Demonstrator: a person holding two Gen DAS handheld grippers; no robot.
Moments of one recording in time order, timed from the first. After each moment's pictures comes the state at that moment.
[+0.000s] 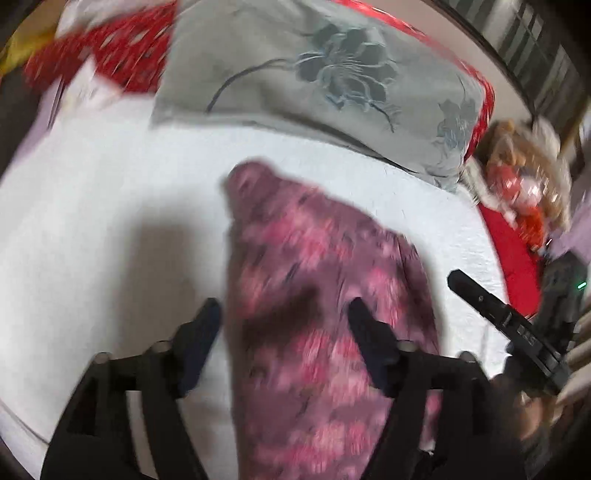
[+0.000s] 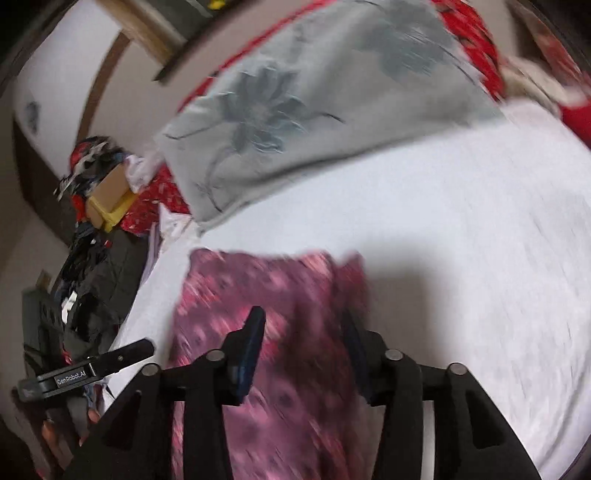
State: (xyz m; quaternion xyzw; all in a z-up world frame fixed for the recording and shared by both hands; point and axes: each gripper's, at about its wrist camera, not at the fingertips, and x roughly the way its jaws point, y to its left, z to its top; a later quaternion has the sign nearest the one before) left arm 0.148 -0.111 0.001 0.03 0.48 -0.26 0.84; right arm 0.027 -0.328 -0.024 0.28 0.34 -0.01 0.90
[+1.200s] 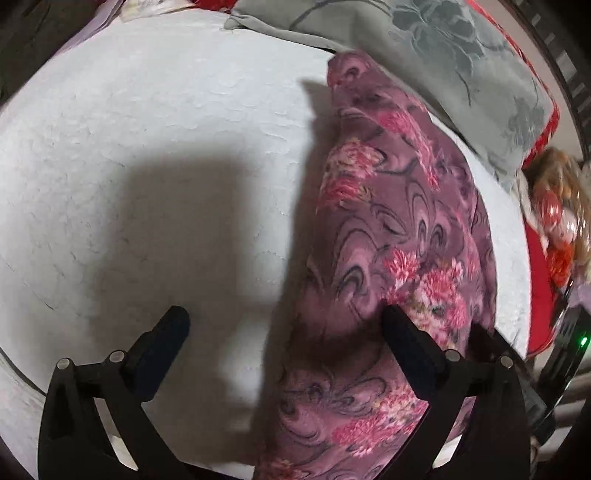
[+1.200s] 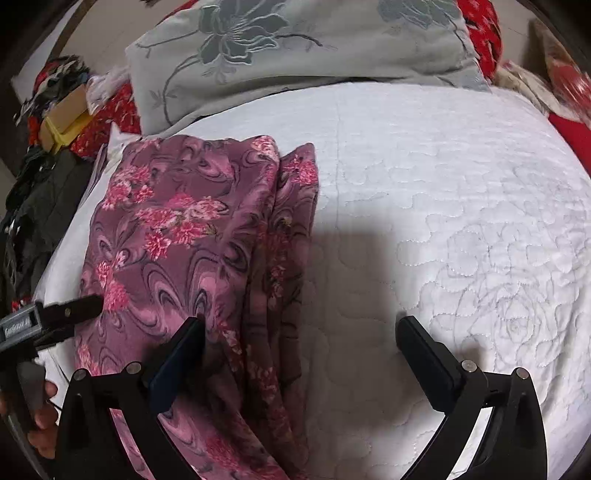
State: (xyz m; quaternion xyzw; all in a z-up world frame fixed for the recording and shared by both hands) left arm 0.134 -0.055 -0.082 -0.05 0.57 -0.17 0.80; right arm 0.000 -0.304 -0.087 0.20 0.46 -0.08 0.86
